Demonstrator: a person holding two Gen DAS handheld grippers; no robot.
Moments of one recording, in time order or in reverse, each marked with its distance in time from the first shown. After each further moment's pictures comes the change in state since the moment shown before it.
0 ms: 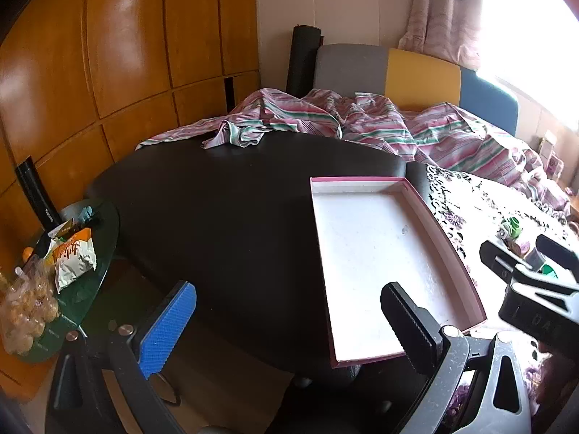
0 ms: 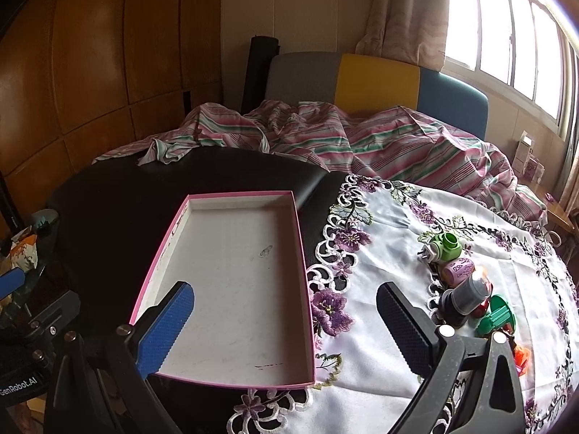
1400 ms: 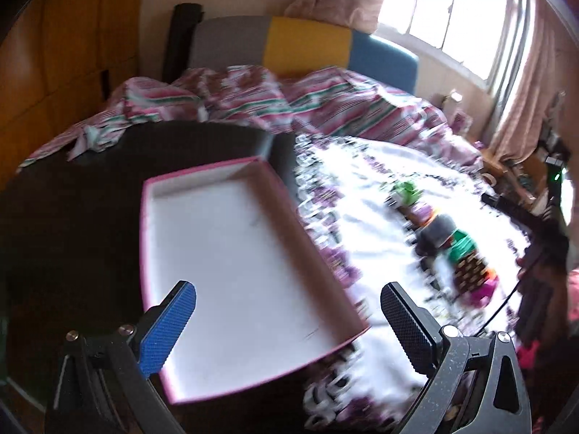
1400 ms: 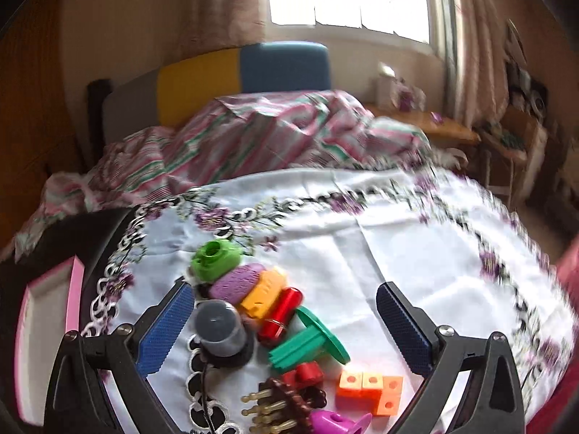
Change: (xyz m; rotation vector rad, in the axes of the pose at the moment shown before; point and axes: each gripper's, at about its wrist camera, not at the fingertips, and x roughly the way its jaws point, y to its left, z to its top) left arm 0.033 -0.122 0.035 0.166 0.121 -0.442; right arm -0.002 -0.286 -0.020 0.503 -0.004 -0.337
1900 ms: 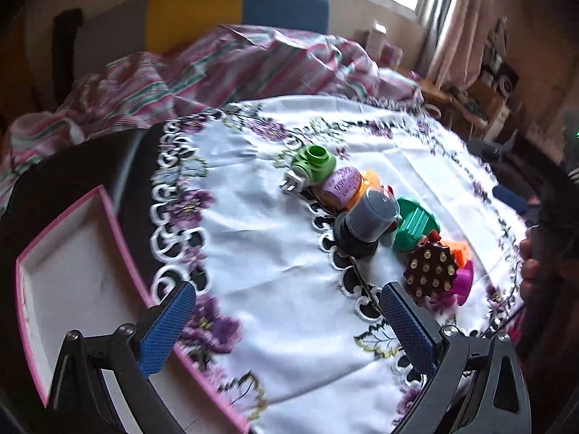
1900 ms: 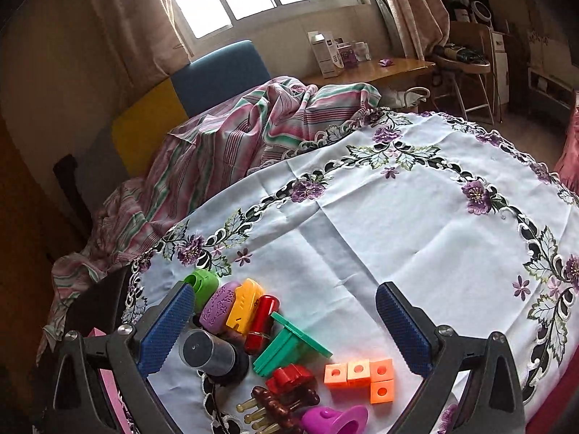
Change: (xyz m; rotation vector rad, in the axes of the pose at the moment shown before) left arm 0.111 -0.130 0.038 0.283 0.196 -0.173; right arm -0.002 -0.056 0.005 0.285 0.021 0.046
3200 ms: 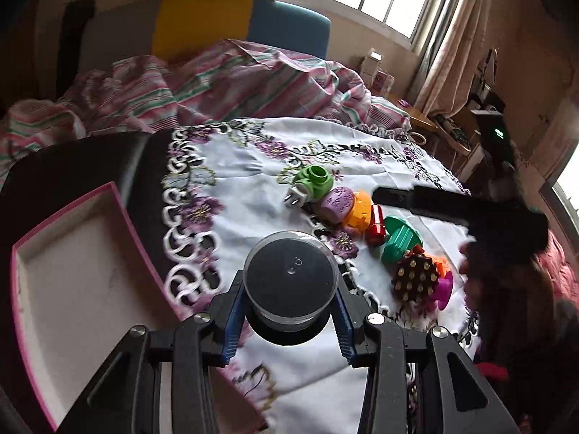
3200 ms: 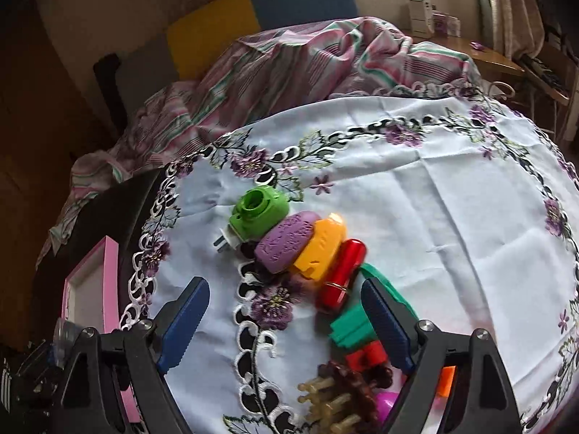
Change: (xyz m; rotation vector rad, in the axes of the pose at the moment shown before) left arm -0.039 0.046 -0.022 -0.090 -0.107 -0.093; right arm 0.066 0.093 -0.030 -0.324 0.300 0.108
